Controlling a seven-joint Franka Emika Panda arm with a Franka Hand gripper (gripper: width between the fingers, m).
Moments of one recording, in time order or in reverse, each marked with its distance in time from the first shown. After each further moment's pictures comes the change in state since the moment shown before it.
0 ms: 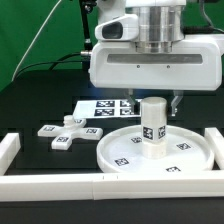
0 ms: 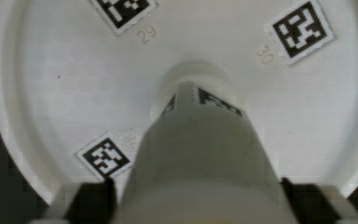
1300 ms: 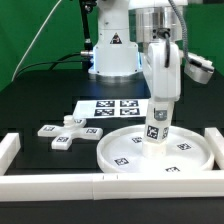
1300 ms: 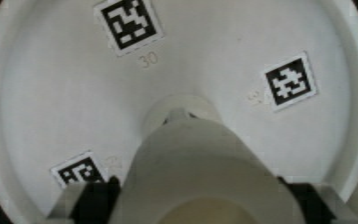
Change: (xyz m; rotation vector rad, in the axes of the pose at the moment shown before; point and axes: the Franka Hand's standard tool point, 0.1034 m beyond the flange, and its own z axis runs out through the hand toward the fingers) arm -0.007 -0.010 0.002 0.067 -0.001 1.480
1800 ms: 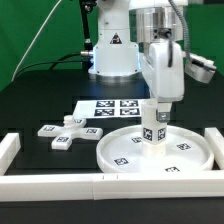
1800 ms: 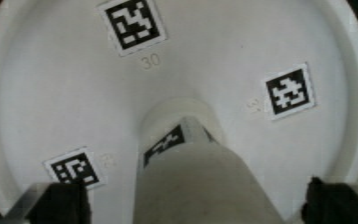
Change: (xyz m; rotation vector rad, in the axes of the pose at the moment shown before) arm -0.001 -0.001 -0.001 -0.007 0.002 -0.376
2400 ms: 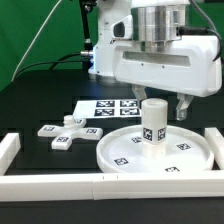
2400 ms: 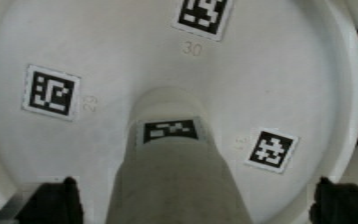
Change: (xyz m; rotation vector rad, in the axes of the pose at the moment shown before) arm 0.003 0.000 -0.001 -0.012 0.004 -0.592
